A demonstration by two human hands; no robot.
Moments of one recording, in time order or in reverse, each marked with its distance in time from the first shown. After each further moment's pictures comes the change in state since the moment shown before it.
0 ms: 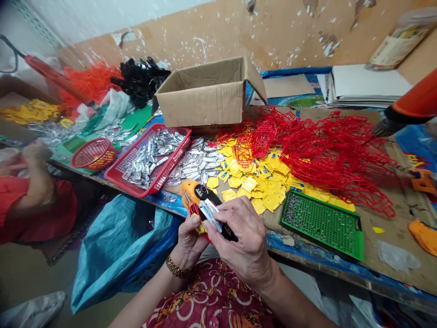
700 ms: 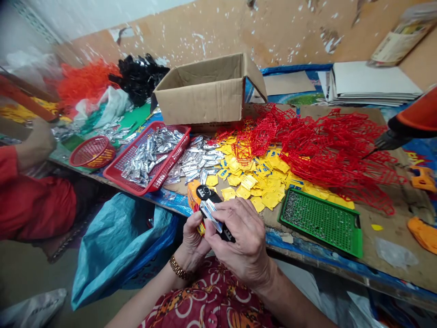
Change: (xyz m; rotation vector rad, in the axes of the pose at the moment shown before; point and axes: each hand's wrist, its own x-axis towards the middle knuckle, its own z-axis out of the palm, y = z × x) left_hand -0.003 -0.009 0.007 -0.099 0.074 -0.129; right_hand -0.001 -0.002 0.002 -0.080 0.026 -0.020
